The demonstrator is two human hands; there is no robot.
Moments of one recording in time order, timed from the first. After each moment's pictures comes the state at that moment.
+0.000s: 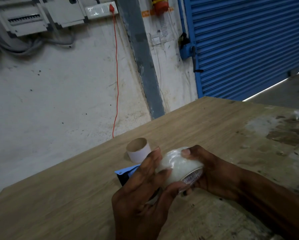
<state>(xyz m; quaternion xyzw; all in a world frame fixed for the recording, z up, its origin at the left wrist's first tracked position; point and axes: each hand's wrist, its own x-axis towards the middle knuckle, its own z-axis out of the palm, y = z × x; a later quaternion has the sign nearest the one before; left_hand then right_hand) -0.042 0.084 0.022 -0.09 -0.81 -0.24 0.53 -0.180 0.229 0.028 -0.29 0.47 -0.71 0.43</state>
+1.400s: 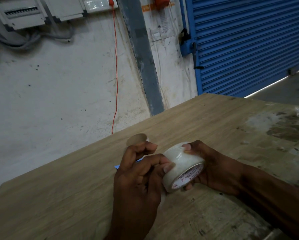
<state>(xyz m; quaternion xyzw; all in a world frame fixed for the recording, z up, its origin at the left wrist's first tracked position) -0.048 0.077 0.038 -0.09 -0.82 -0.29 0.49 -0.177 0.228 0.029 -0.31 0.47 -0.71 0.43</state>
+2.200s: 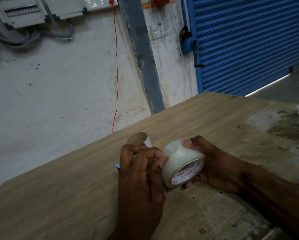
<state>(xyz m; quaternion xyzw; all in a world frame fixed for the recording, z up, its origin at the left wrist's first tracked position) -0.047 0.083 0.034 -0.04 -0.84 -0.20 0.49 -0.180 0.230 0.028 -0.31 0.45 -0.70 0.45</state>
